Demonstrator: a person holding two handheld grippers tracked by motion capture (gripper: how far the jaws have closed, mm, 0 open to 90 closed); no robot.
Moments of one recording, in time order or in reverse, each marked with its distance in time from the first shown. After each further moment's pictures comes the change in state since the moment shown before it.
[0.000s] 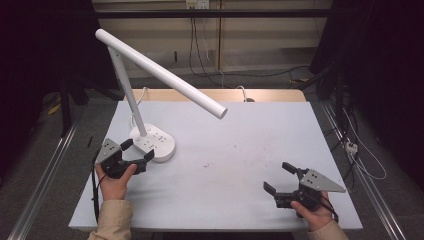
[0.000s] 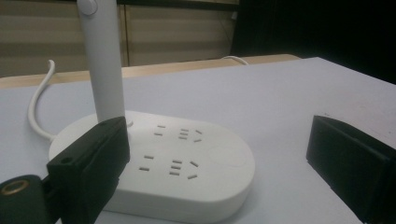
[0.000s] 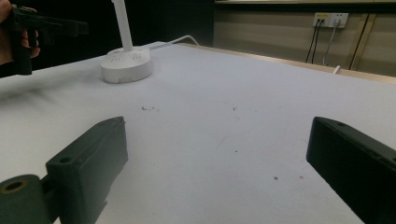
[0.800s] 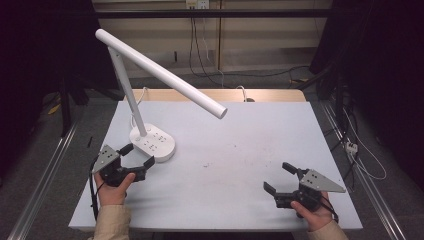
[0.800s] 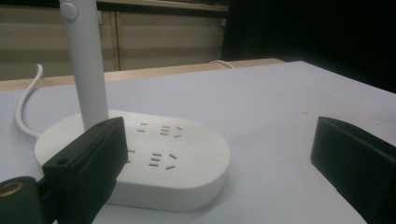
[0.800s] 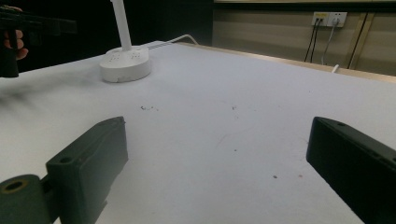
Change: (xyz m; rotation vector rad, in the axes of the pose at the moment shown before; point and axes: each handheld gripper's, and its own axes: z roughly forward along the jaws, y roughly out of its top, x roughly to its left) left arm -0.013 -0.005 -0.014 -0.022 -0.035 0.009; right arm 0.001 0.000 0.000 0.002 -0.006 0.002
